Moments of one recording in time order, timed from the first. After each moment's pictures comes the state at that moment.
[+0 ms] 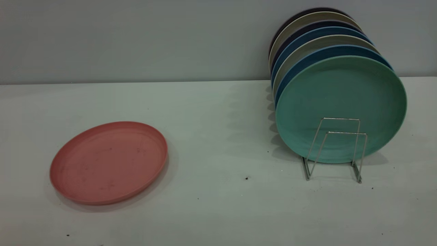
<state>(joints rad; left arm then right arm) 0.04 0.01 -0.50 0.00 1.10 0.01 0.04 -0.01 -0.49 0.09 1.11 -0.13</state>
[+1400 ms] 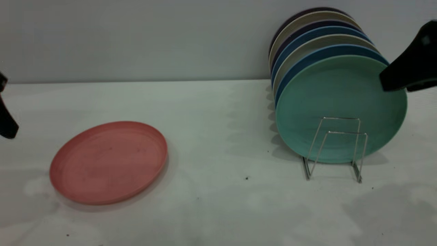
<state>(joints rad) 0.23 1.72 -0.86 -0.56 0.48 0.52 0.04 1.42 -0.68 1.08 0.50 -1.13</state>
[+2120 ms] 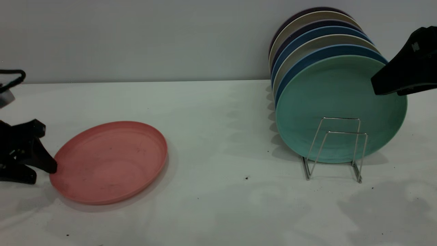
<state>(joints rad) 0.26 2.08 -0.86 -1.15 0.31 1.02 0.04 1.45 -0.68 1.15 0.50 -1.21</state>
